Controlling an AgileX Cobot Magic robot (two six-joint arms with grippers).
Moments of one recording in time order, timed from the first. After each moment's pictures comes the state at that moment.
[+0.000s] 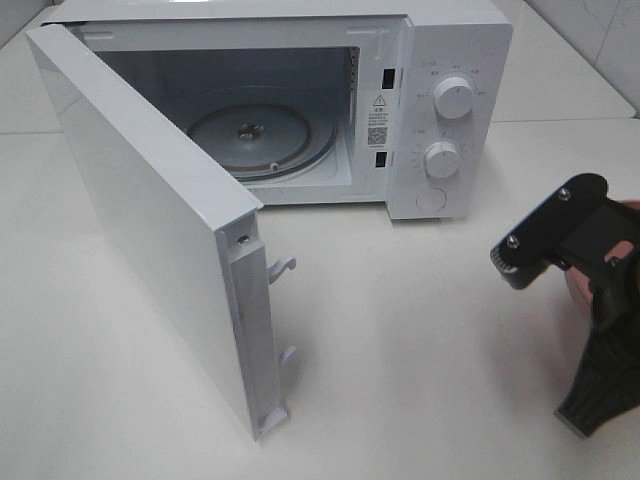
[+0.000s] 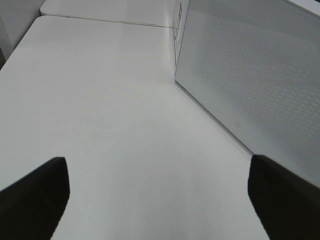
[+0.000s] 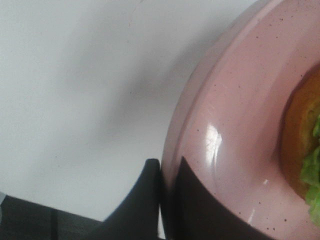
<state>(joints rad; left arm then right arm) 0.06 -0.01 -0.52 -0.12 1.07 0.00 0.78 1.29 -0.59 -0.59 0.90 0.45</state>
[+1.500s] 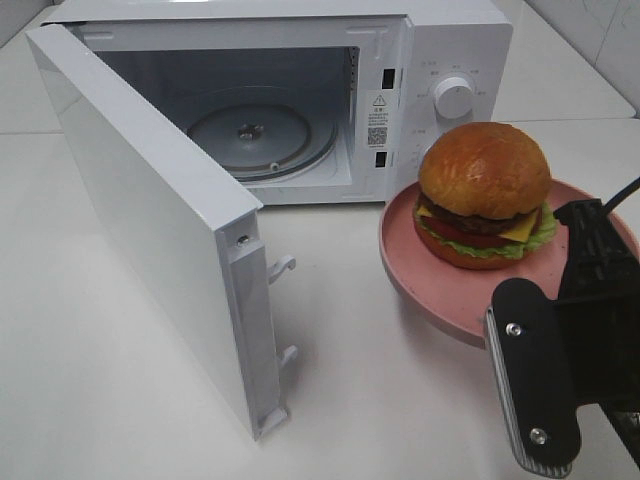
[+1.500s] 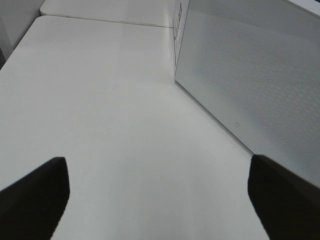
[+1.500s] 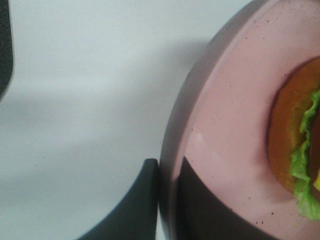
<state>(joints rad) 0.06 -0.01 -0.52 -0.12 1.07 0.00 0.93 1.11 -0.49 -0.62 0.62 -0.41</state>
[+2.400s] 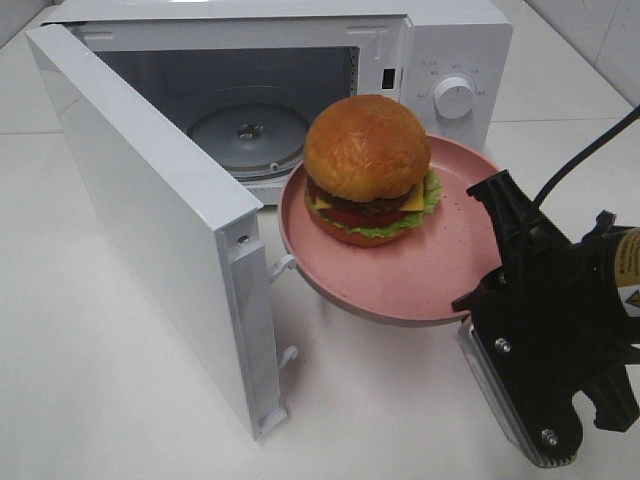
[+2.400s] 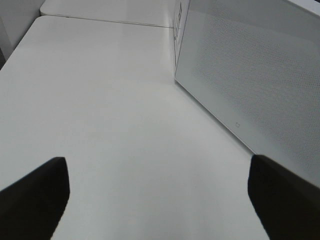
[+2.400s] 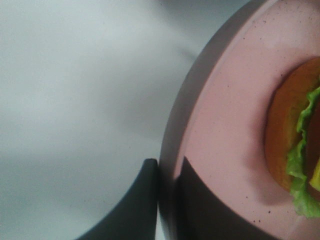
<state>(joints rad) 0.06 -0.01 -0.52 -0.12 1.07 0.00 0.71 1.19 -0.48 -0.37 0.22 -1.18</state>
